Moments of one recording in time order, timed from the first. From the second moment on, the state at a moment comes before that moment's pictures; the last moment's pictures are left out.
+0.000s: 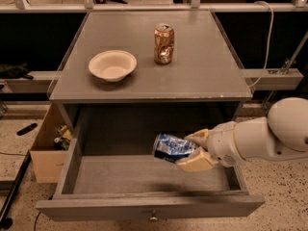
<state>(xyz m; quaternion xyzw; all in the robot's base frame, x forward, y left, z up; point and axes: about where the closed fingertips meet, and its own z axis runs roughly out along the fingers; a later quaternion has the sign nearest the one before) 0.433 -0.085 0.750 -0.52 0.75 0.23 0.33</state>
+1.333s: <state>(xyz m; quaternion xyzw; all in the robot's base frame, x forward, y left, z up) 0.475 -0.115 0.901 -0.56 0.72 0.19 0.37</state>
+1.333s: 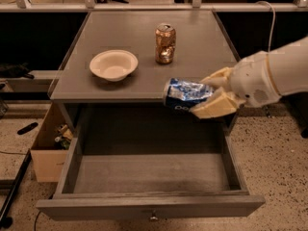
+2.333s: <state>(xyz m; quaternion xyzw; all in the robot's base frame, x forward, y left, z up) 0.622 -0.101 0.902 -0.55 0.74 0.19 0.35</state>
